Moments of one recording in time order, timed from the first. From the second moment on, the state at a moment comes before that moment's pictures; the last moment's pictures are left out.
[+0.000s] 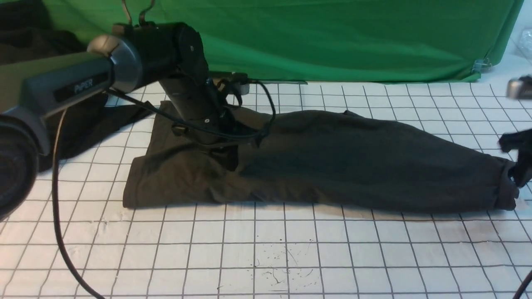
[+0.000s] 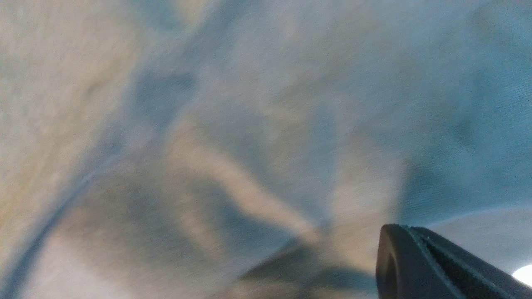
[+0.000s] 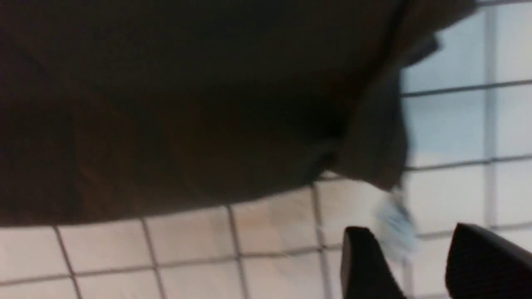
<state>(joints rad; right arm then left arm) -0.10 1.82 -1.38 0.03 1.05 0.04 -0.36 2.12 -1.73 -0.21 0.98 0.11</state>
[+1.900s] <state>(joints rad) -0.11 1.91 -1.36 0.01 1.01 0.06 -0.39 2.22 -1.74 -0.20 0.96 0.08</state>
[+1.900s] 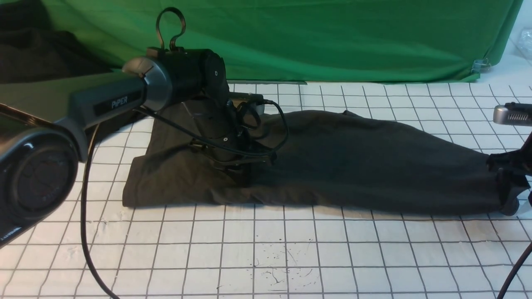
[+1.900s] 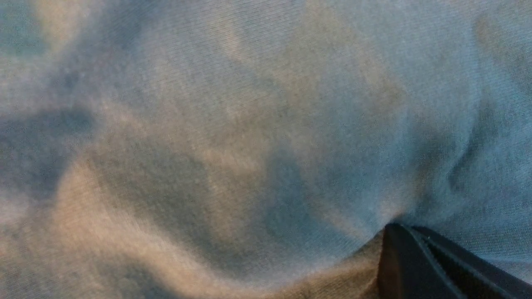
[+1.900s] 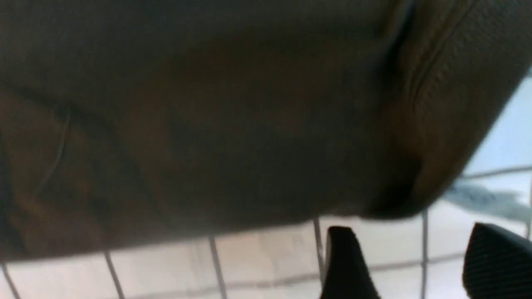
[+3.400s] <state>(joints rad) -0.08 1.95 -1.37 -0.61 0.77 0.07 -0.39 2.22 -1.74 -0.21 0.96 0.08</state>
